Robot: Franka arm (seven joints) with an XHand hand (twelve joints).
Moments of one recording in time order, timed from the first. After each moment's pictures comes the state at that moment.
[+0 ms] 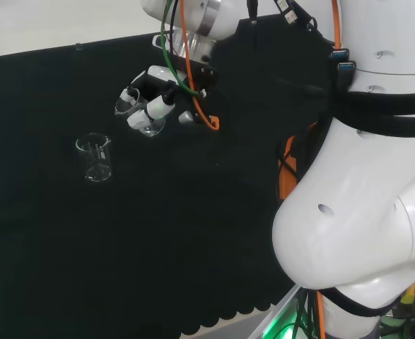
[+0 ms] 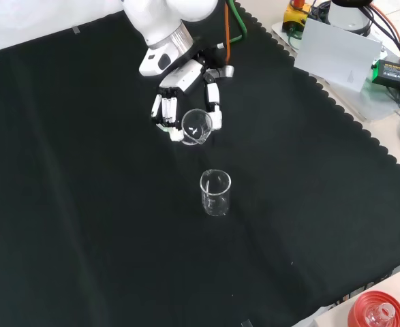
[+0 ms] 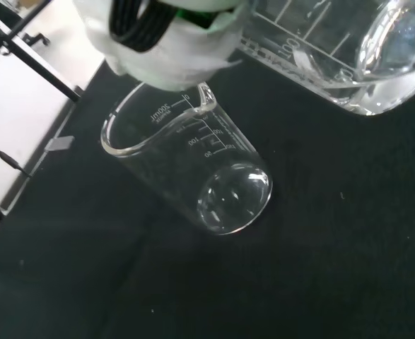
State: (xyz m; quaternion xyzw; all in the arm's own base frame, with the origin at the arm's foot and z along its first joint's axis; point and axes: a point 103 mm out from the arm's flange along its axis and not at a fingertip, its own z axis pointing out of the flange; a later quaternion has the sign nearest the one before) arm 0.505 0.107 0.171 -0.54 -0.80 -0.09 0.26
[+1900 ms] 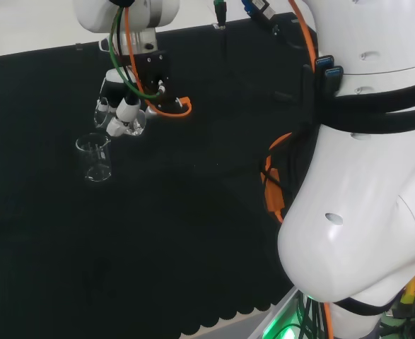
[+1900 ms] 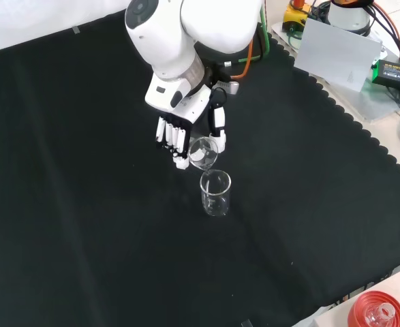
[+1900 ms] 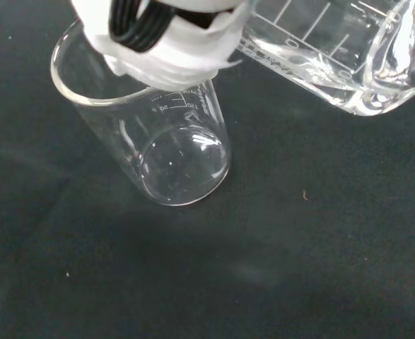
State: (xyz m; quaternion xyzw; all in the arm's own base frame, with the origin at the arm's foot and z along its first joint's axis) arm 0.528 0.163 0.181 -0.54 -0.82 0.09 0.16
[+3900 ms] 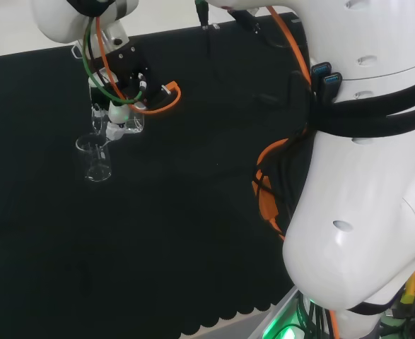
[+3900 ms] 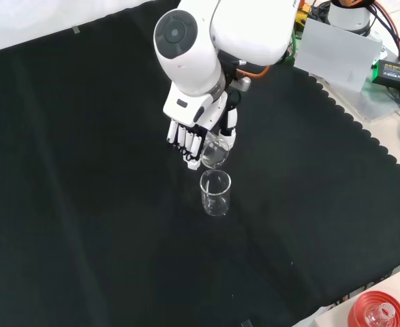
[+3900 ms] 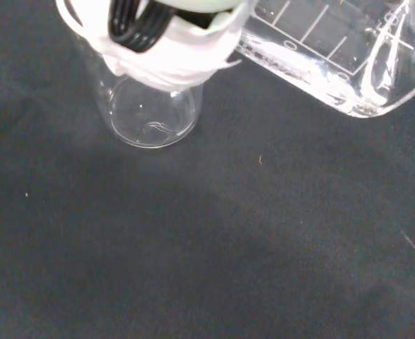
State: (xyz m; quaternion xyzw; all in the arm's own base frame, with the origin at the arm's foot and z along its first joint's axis) arm 0.513 0.184 0.205 -0.52 -0.83 0.21 0.08
